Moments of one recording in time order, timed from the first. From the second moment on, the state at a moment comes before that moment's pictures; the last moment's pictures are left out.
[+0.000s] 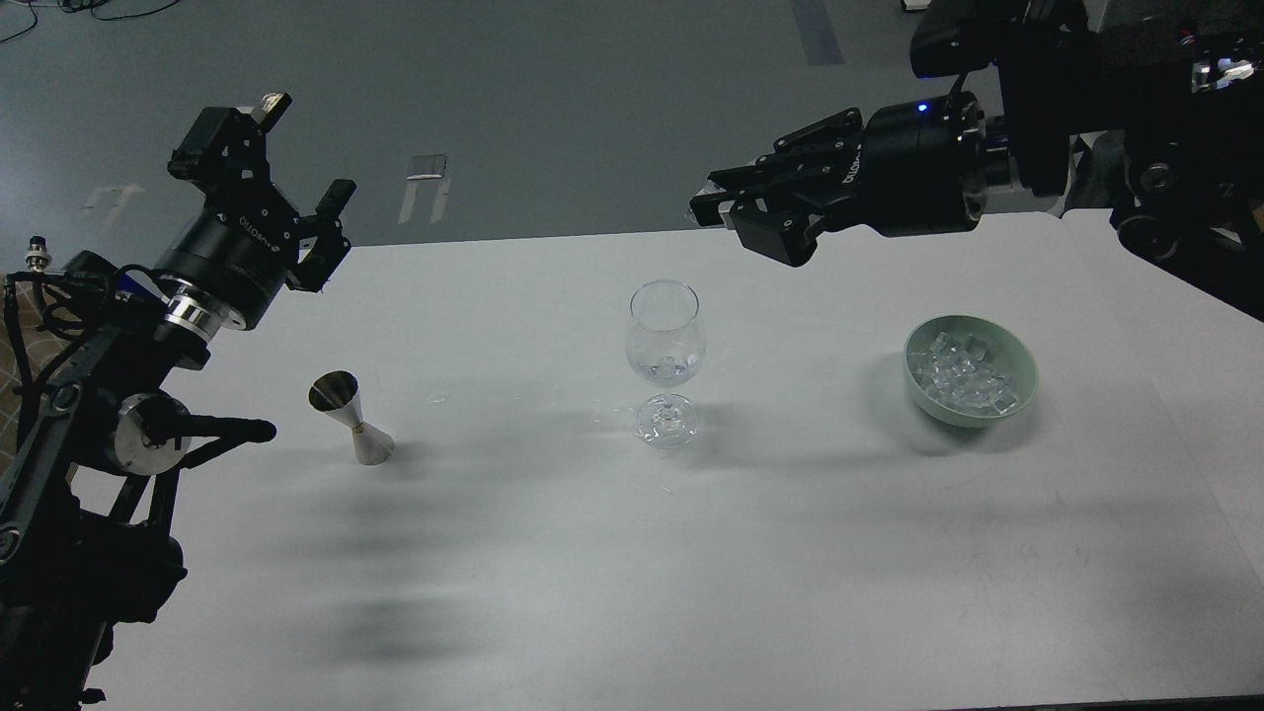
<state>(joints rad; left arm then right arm) -0.34 0.28 -1.54 -1.30 0.82 -0.34 0.03 1.25 -0.66 0.38 1.47 -1.77 0.49 0.36</state>
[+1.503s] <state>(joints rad) -0.34 0.28 -1.54 -1.32 0.82 -0.34 0.03 1.28 -0.39 0.22 1.20 -1.80 0.49 0.36</state>
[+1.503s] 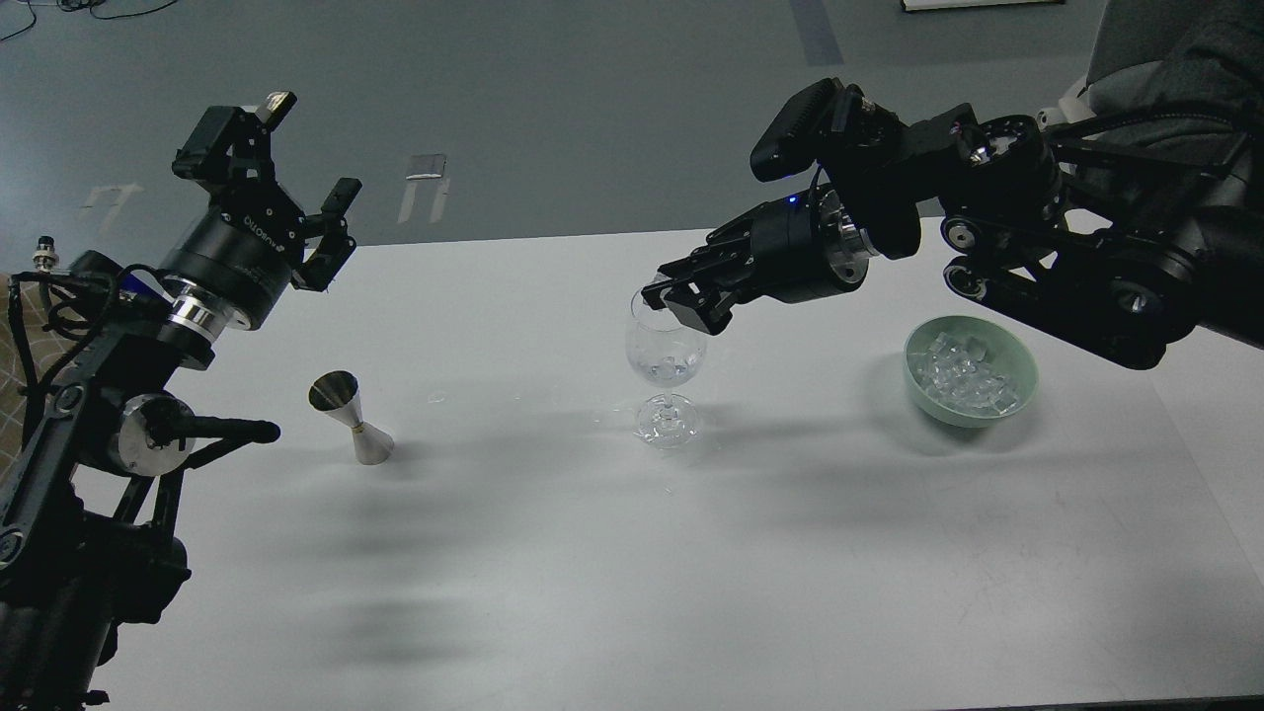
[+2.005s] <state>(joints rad) -0.34 0.28 -1.54 -1.32 0.82 -0.34 0.03 1.34 -0.39 0.33 1.10 -1.75 0.48 0.35</state>
